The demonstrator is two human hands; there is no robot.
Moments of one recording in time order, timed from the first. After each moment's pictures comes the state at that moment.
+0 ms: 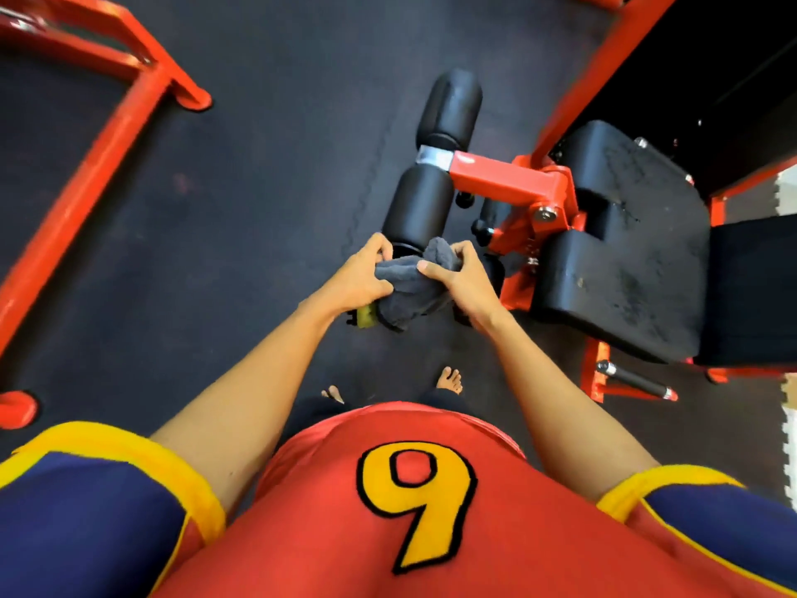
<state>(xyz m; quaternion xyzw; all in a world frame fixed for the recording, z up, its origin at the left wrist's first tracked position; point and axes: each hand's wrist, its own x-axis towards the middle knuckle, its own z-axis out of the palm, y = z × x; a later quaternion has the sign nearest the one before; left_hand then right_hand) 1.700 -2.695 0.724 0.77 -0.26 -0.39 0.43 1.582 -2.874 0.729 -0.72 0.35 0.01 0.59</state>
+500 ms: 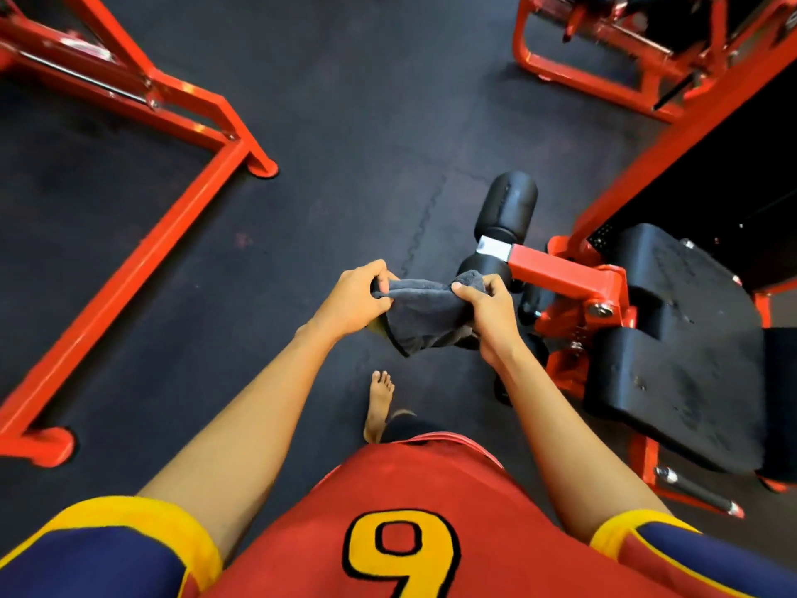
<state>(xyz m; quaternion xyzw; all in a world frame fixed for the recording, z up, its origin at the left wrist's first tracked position) 1.827 -2.614 0.776 0.82 -0.24 -0.25 0.45 1.712 -2.817 0.777 -0.63 0.39 -0.08 0.67</state>
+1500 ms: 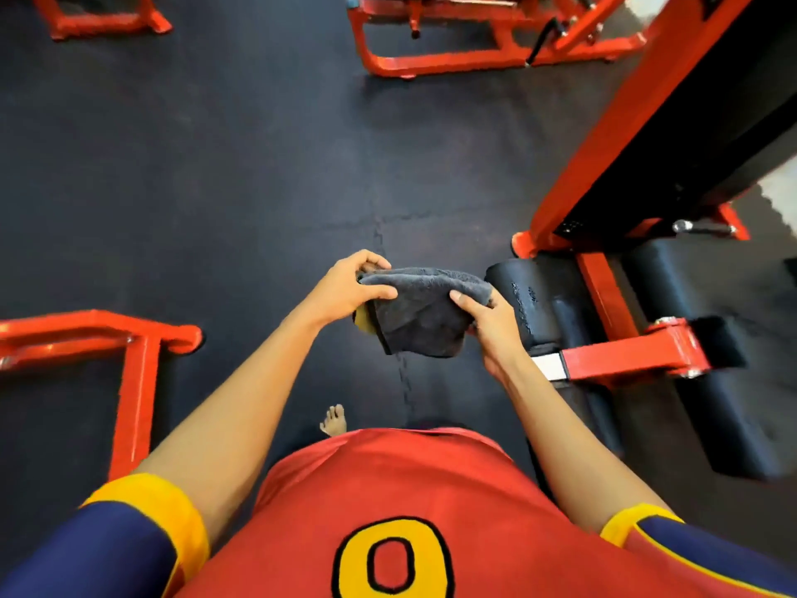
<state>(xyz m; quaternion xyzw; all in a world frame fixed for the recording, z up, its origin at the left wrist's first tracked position) 2.300 -2.837 0.773 0.74 -0.39 -0.42 0.36 2.067 -2.937 0.749 -0.46 0.49 -0.27 0.69</state>
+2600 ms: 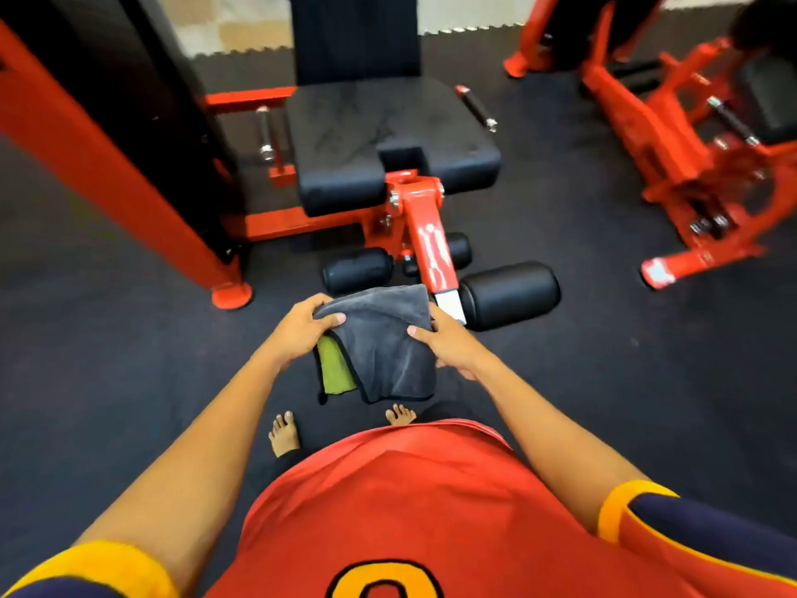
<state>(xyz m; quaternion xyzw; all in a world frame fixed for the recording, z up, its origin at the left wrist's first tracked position) 2.209 -3.249 0.708 0.29 -0.77 -0.57 -0.09 2.086 -3.007 0.723 -0.09 0.76 -0.45 0.47</state>
